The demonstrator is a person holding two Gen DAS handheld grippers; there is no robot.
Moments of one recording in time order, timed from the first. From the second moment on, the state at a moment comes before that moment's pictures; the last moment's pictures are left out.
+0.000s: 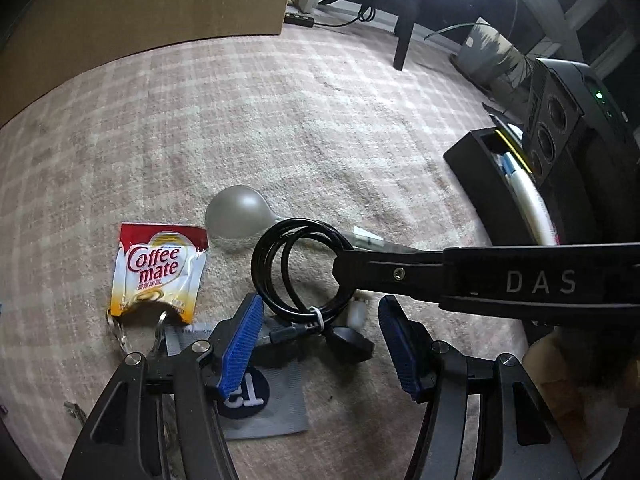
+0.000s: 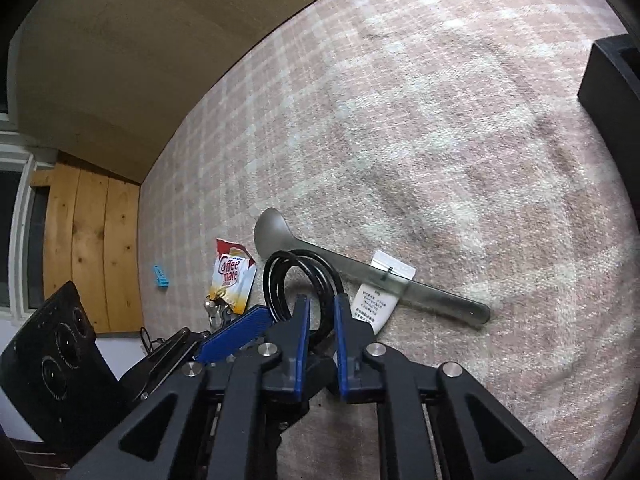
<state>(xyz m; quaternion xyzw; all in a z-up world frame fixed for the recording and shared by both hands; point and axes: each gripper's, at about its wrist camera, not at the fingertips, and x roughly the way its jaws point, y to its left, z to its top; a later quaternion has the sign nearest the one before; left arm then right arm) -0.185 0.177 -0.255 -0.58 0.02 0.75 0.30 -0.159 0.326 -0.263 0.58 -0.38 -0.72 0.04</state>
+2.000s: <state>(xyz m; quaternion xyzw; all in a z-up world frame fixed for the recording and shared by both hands) -0.099 0.381 -0.148 -0.45 0.12 0.73 0.50 -0.032 0.476 -0.167 0.47 -0.42 -0.78 -0.06</state>
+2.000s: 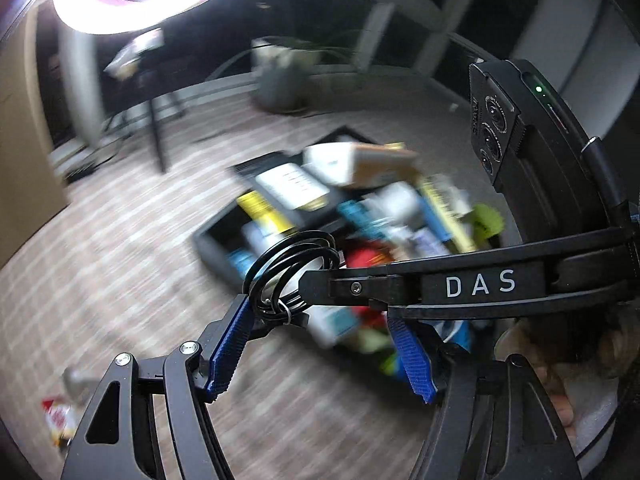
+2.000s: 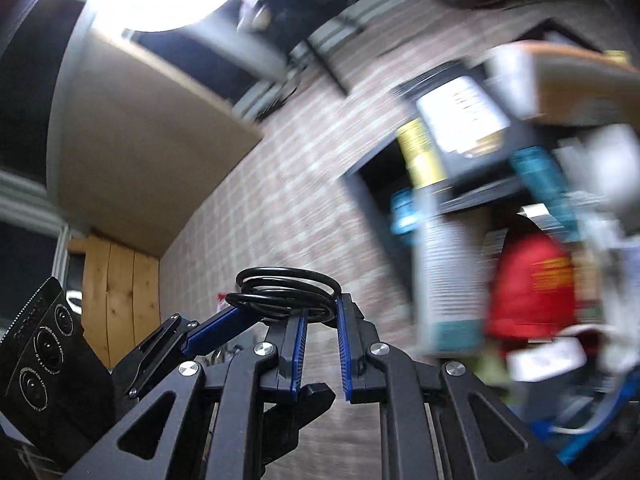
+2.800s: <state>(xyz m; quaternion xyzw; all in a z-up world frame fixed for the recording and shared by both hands) -0.067 0.488 -0.141 -0.45 0.15 0.72 0.50 0.086 0.612 -0.122 0.39 -0.42 -0.79 -0.18</state>
